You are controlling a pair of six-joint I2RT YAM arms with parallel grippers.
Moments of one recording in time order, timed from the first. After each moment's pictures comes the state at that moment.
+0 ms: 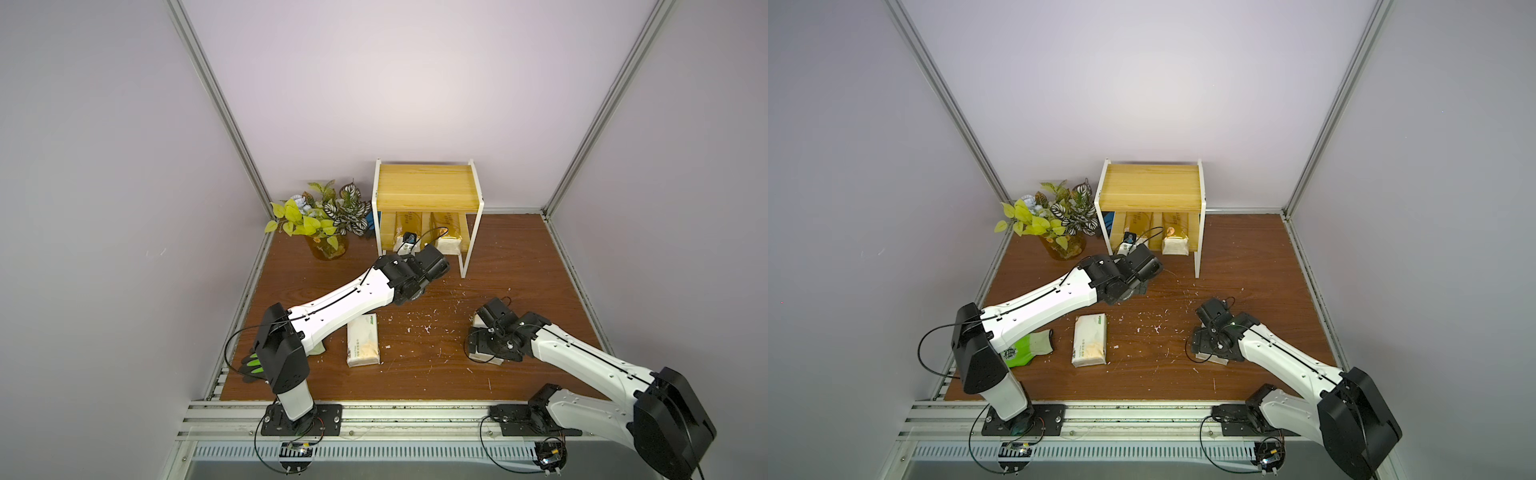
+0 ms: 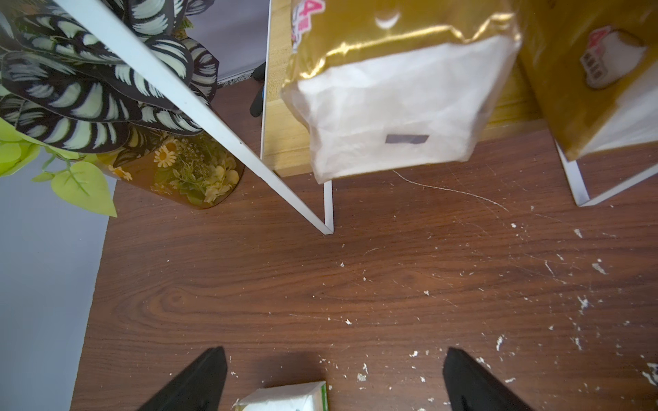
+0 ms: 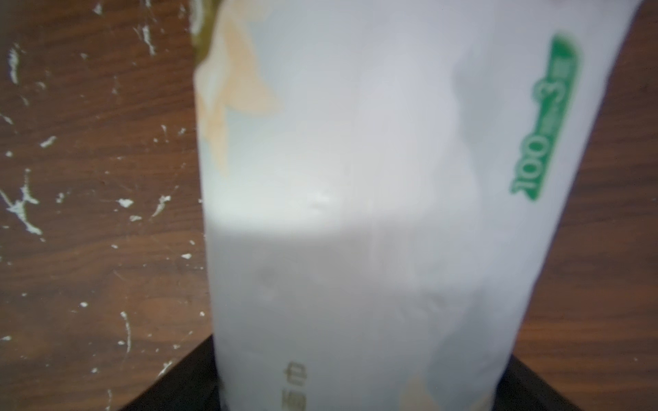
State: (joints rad) left arm -0.92 1.71 1.59 -1.01 -0.68 -0.63; right arm 0.64 1.15 0.60 -0.78 0.13 0.78
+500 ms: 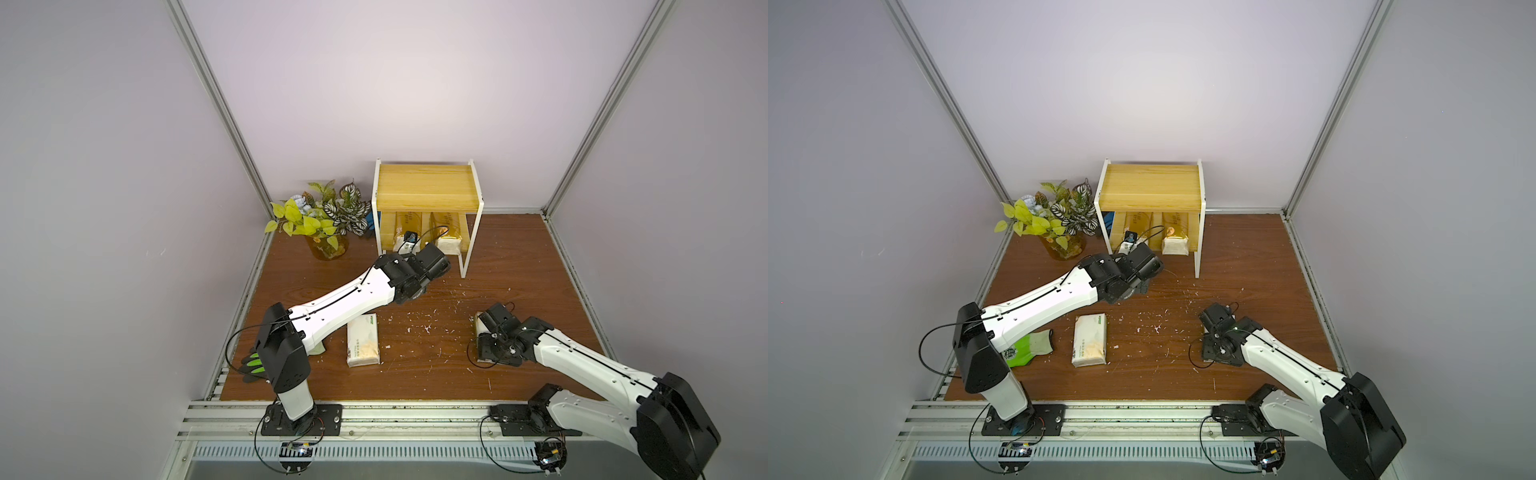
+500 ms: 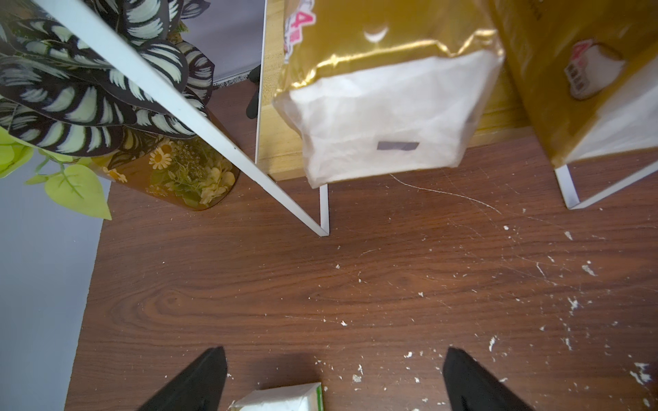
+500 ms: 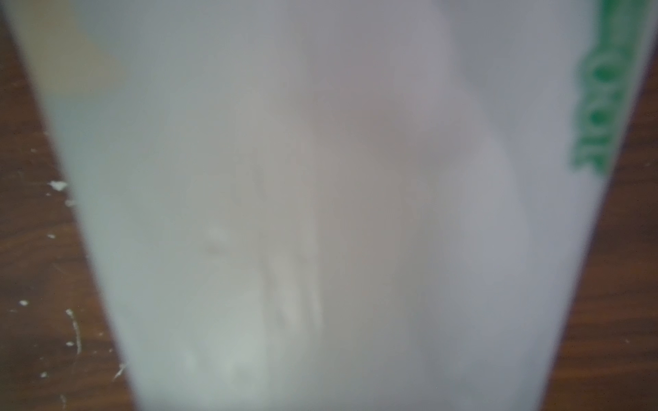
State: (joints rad) left arm -0.92 1.72 1.60 -1.01 -0.67 -0.63; right arm 0.64 1.09 0.56 -0.82 0.13 0.79
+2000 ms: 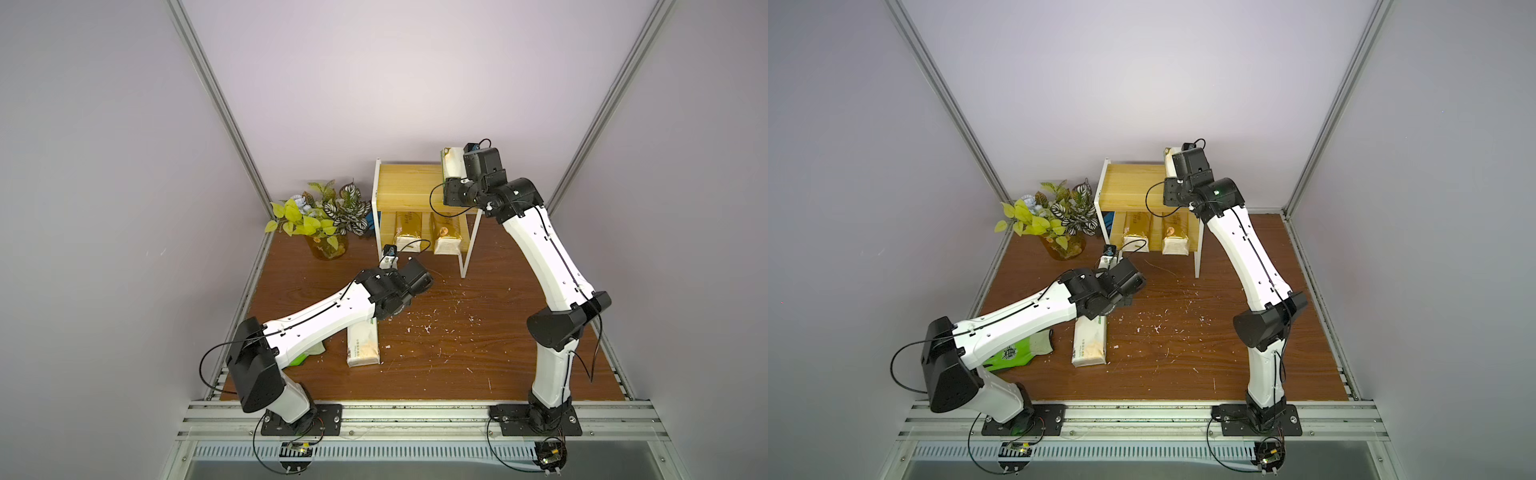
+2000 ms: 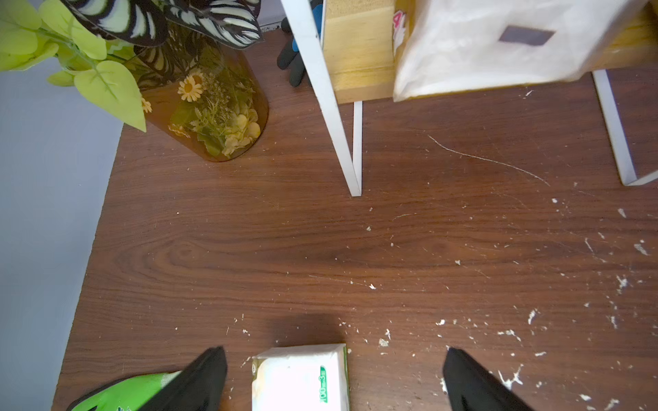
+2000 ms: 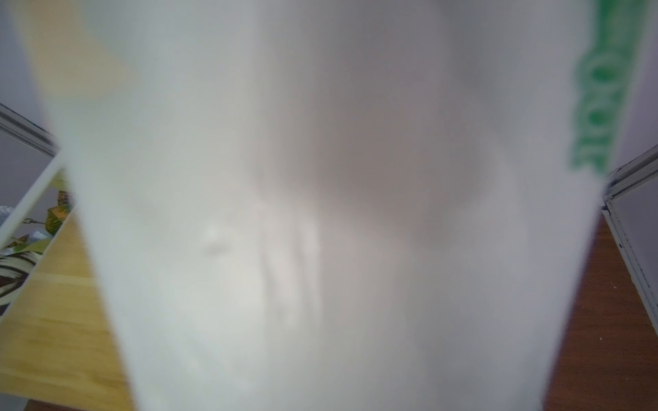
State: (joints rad) left arm -0.92 1.54 1.36 -1.00 -0.67 -0.76; right arm 0.52 1.98 2.45 -1.06 0.29 0.35
